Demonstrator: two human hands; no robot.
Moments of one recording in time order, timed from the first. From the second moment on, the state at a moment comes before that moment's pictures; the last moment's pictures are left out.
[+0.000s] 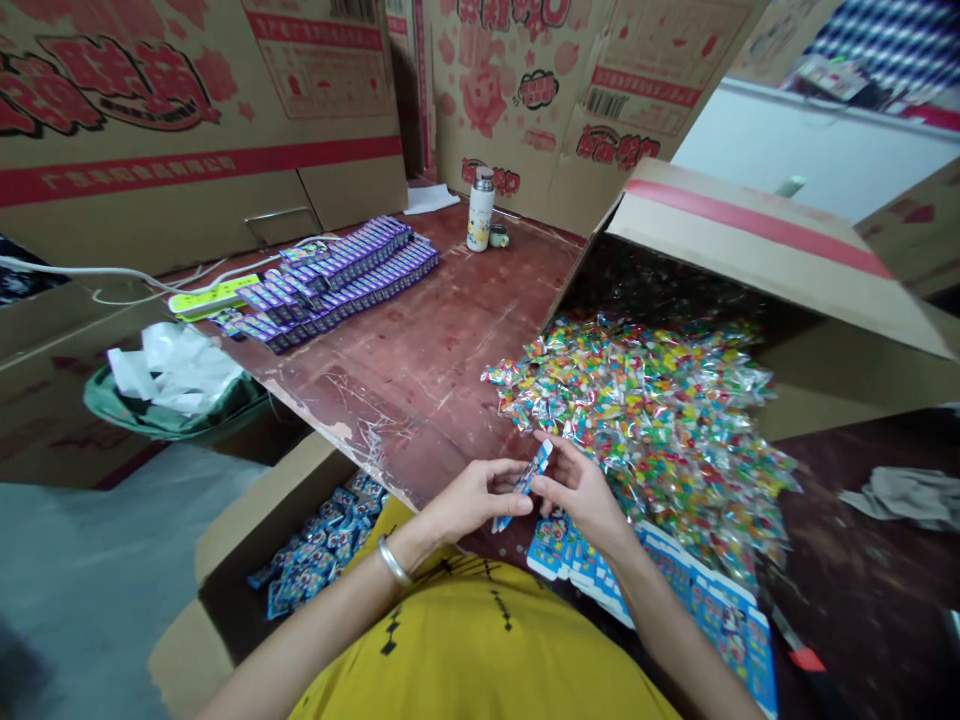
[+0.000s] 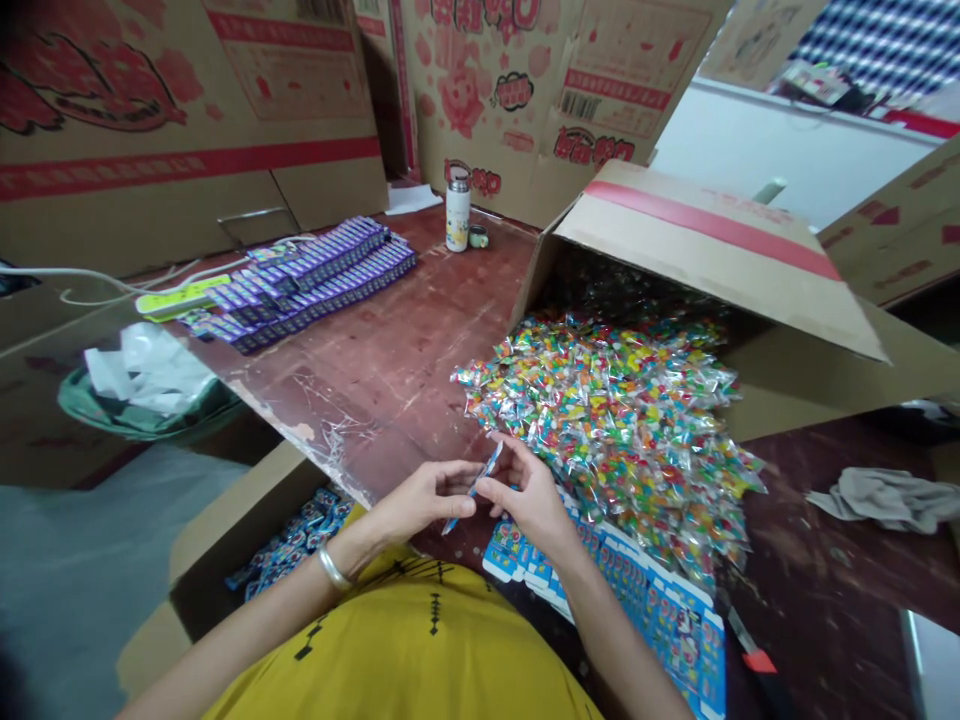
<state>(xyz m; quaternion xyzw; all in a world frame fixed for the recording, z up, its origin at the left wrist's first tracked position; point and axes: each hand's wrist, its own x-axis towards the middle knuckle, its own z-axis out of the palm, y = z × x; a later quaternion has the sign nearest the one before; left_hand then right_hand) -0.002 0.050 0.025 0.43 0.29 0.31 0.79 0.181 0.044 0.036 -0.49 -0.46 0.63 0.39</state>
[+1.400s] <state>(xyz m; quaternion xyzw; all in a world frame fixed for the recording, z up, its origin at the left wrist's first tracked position) 0.001 0.039 0.020 0.39 0.44 0.48 0.65 0.150 0.035 0.040 -0.52 -0.49 0.48 0.51</state>
